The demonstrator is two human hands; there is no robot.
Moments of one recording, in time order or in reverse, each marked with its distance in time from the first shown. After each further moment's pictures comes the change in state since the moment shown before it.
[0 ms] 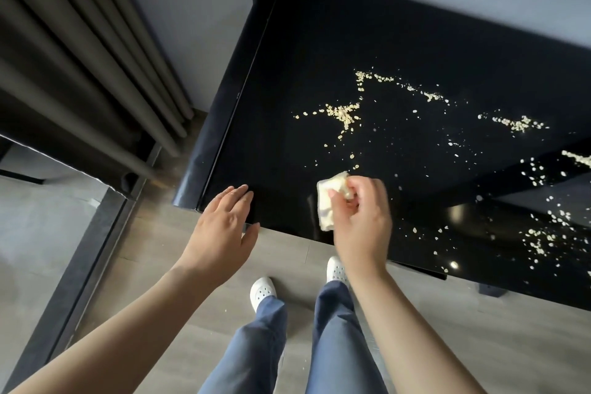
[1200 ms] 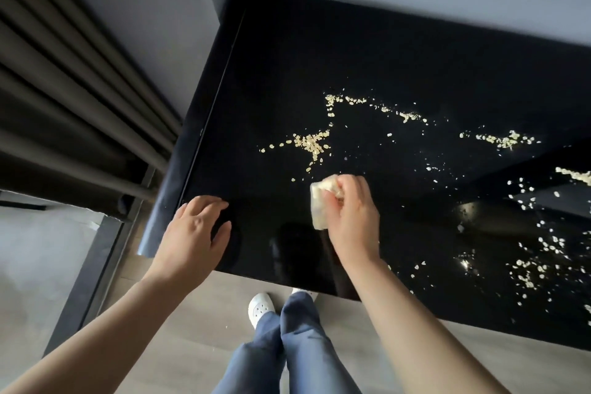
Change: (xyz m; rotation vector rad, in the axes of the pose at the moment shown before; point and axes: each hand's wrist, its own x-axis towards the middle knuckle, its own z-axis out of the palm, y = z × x) left_hand 0.061 0.021 -0.019 -0.007 0.086 -0.086; right_hand 0.081 0.055 0.007 -0.057 -0.131 -0.013
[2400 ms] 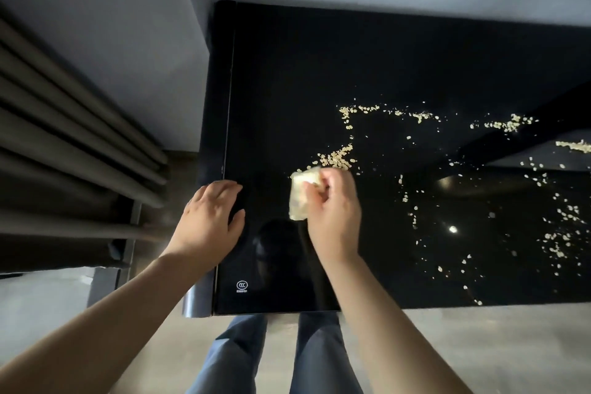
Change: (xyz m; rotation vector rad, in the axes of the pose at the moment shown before) left_hand 0.106 -0.061 -0.033 0.050 -0.122 0.269; right_hand 0.025 -0.100 0.075 0.086 0.210 0.195
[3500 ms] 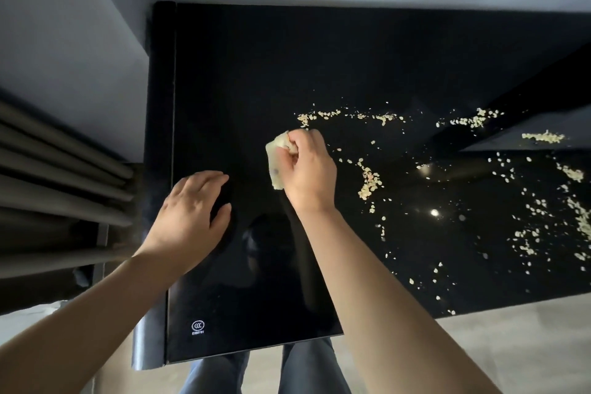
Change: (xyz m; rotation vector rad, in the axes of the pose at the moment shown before) left_hand 0.056 0.037 0.003 -0.042 -0.007 0.090; right_hand 0.097 0.033 0.016 -0.157 0.022 -0.085
